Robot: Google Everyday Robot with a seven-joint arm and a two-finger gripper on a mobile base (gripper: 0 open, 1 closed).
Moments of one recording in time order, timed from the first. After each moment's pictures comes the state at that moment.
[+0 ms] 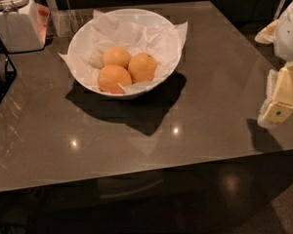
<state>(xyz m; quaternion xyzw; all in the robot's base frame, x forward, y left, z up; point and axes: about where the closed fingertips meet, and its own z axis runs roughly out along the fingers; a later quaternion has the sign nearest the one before) 0.438 -0.217 0.976 -0.60 0.78 -0.03 0.16</state>
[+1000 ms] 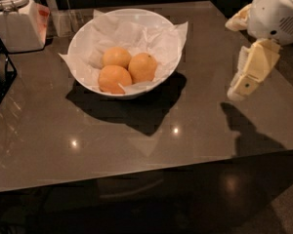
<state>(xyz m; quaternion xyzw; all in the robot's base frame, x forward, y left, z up) 0.488 -0.177 0.984 -0.62 0.75 0.05 0.22</state>
